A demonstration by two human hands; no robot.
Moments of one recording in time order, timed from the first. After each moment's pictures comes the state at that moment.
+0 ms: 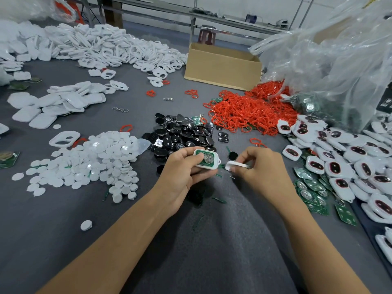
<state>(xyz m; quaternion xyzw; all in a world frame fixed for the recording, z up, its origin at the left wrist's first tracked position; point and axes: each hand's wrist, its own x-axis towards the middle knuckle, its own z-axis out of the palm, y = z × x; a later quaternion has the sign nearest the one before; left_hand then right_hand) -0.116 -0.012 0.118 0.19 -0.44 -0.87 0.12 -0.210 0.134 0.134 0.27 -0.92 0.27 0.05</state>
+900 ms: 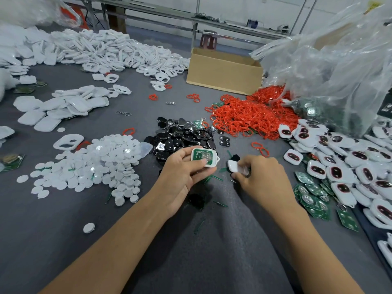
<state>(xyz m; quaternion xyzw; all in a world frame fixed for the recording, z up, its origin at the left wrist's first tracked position) -0.114 -0.017 0.120 0.16 -0.42 -0.88 0.14 -0.211 0.133 0.124 0.27 -0.95 0.11 0.09</state>
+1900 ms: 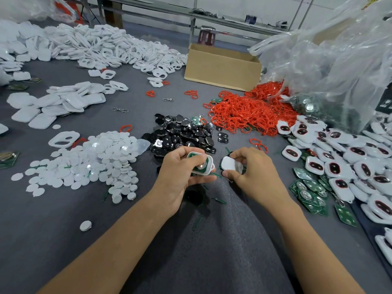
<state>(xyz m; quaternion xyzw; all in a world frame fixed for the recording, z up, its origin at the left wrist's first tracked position) -0.113 -0.014 0.116 0.20 -0.49 -0.84 0.15 -0.216 0.128 0.118 0.33 -0.91 0.22 0.06</state>
